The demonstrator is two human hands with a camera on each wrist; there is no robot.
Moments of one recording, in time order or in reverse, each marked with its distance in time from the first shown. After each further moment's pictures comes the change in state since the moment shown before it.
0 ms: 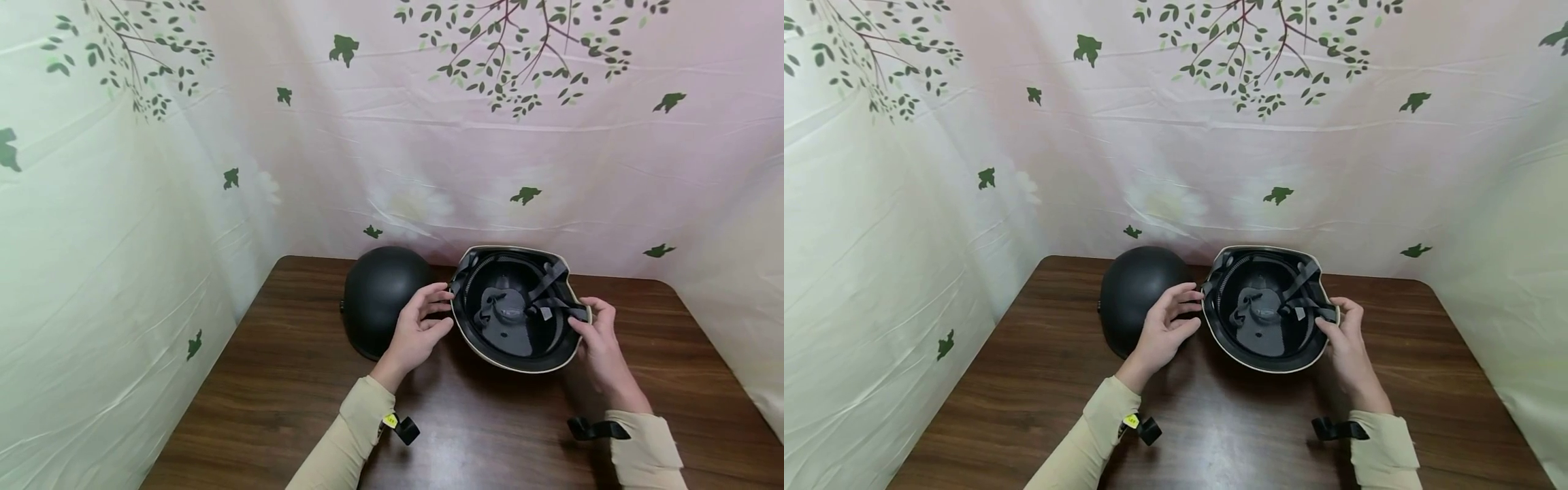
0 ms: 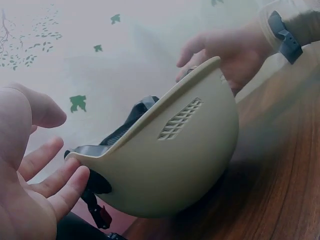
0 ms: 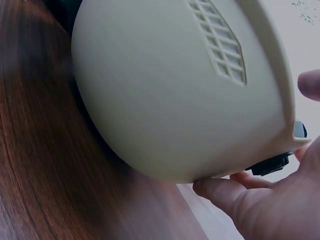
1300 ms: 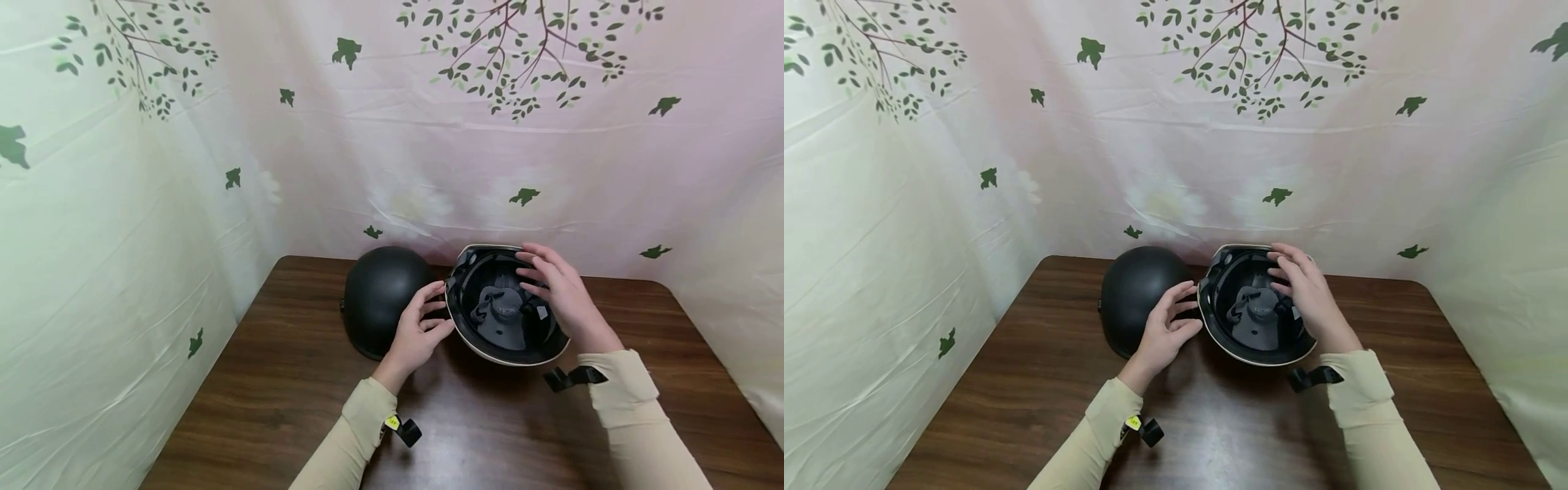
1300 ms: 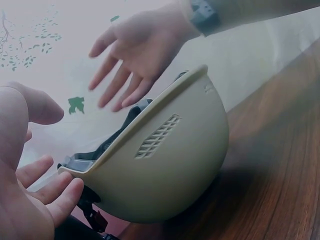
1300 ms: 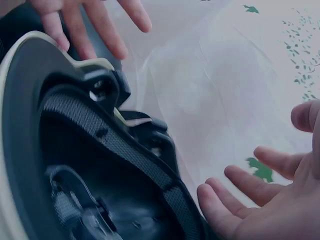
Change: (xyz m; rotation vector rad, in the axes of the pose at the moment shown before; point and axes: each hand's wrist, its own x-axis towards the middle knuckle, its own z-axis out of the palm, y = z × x) left_hand -0.004 0.001 0.004 0.008 0.040 -0.015; right_hand 0.067 -0.065 0.079 -0.563 -0.200 0.174
